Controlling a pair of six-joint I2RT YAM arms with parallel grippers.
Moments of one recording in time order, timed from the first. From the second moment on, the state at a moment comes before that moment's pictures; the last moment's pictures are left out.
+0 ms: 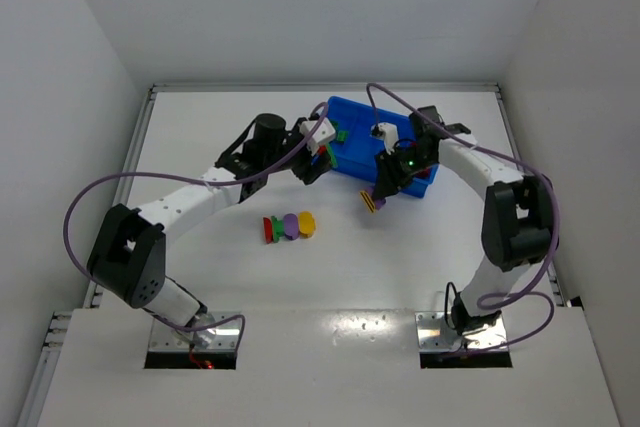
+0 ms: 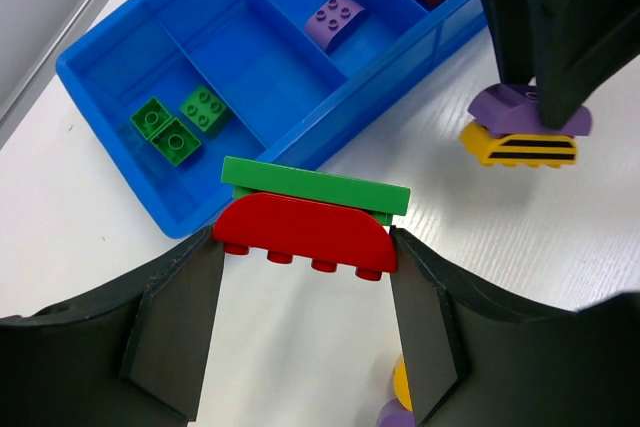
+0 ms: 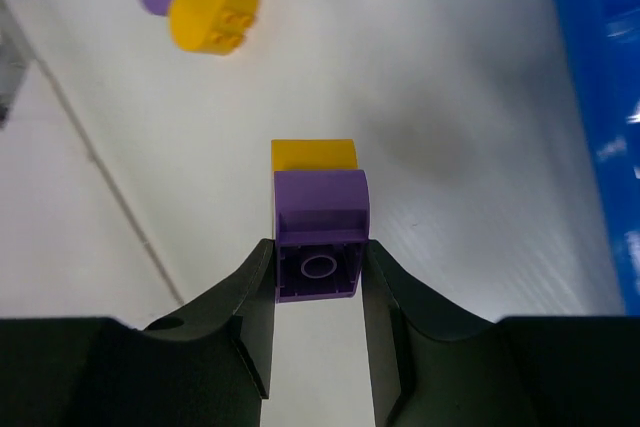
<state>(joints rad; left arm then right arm) -0.55 1.51 1.07 0.03 0.37 0.34 0.20 1.73 1.22 -0.74 -0.75 -0.40</state>
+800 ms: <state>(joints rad) -0.46 1.48 1.04 0.04 0.31 0.28 0.45 1.77 1.16 -0.59 -0.21 -0.37</state>
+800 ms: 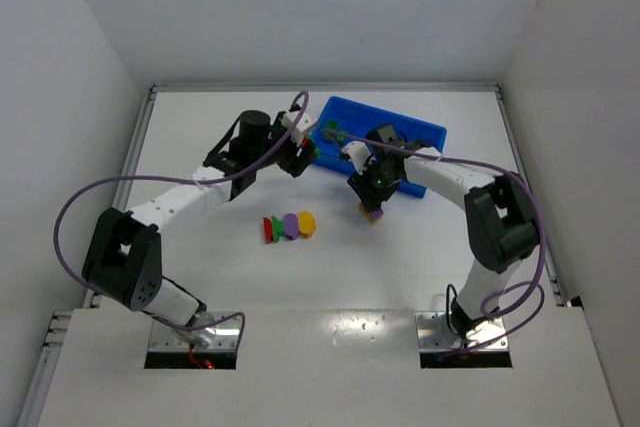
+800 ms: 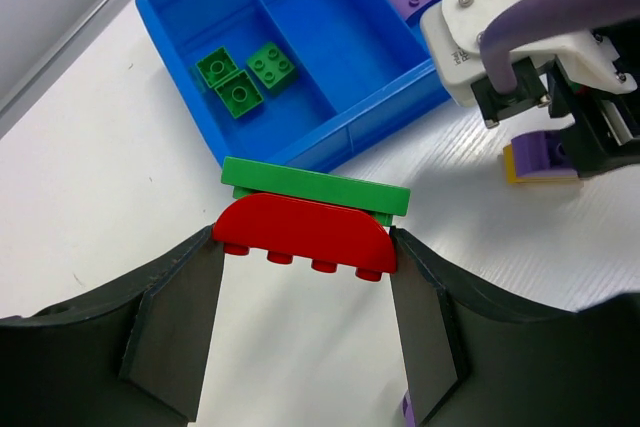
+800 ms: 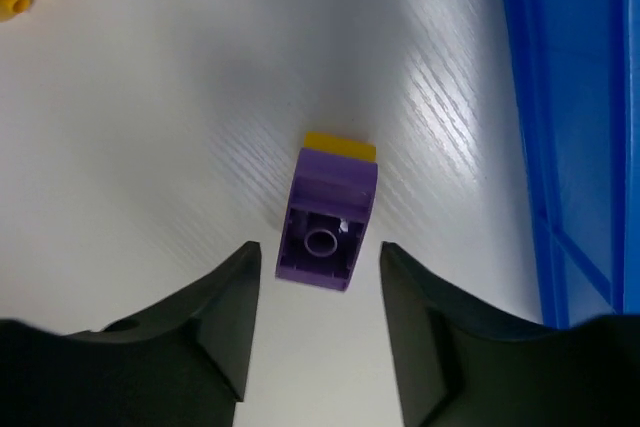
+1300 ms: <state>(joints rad) -0.42 1.48 1.03 0.08 0.32 0.27 0.43 1.74 1.27 -0.60 -0.37 -0.32</state>
